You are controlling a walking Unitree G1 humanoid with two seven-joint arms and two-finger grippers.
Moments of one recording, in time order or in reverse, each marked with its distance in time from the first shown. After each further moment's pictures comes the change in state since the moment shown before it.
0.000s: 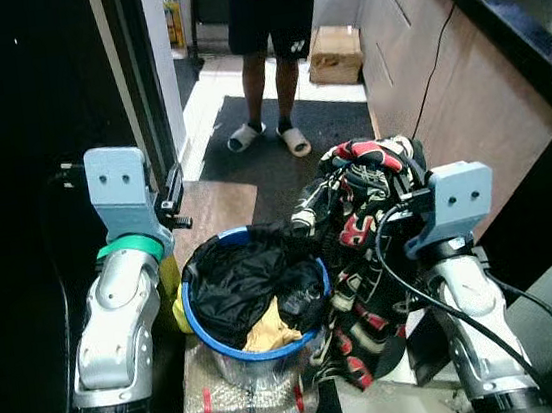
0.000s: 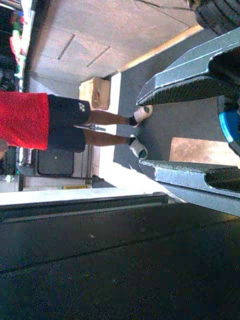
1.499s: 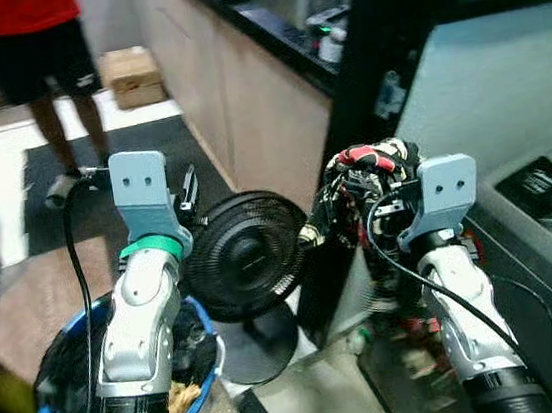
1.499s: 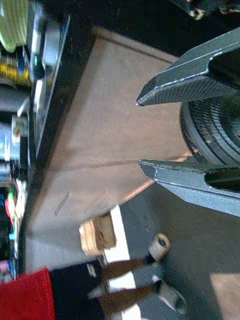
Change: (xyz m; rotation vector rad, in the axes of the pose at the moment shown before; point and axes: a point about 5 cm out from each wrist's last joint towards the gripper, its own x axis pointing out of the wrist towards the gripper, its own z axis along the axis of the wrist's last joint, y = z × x) left arm 0.011 -0.011 -0.003 0.007 0.000 -0.011; right arm 0.018 0.001 0.000 0.041 0.025 -0.019
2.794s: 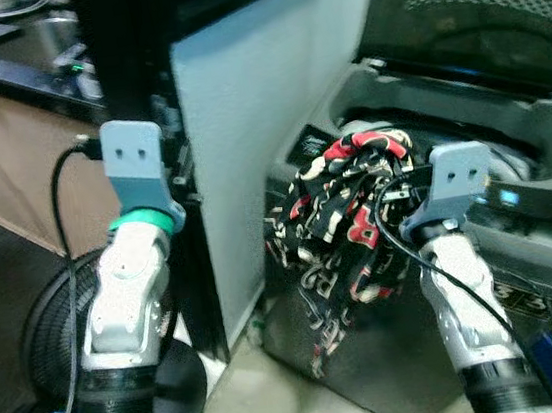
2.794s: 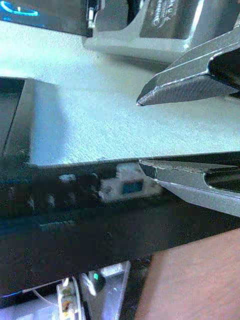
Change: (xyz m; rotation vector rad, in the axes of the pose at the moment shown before) left arm 0.017 0.019 0.030 0.059 -0.106 0.020; right arm 0.019 -0.003 0.036 0.075 -0.137 -0.038
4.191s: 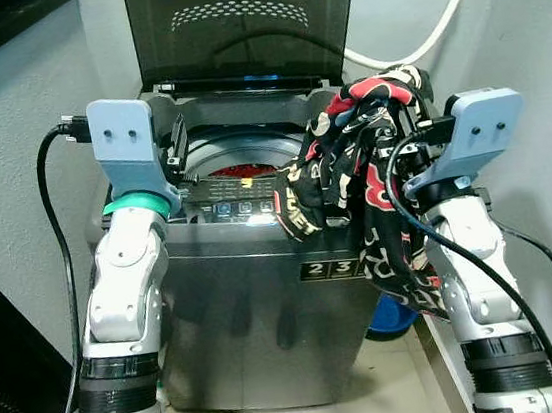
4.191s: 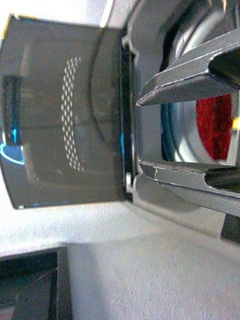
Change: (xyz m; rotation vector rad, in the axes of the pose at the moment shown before) left arm 0.002 -0.012 0.008 -0.012 -0.041 0.002; right arm 0.009 0.011 0.026 0.015 -0.091 0.066
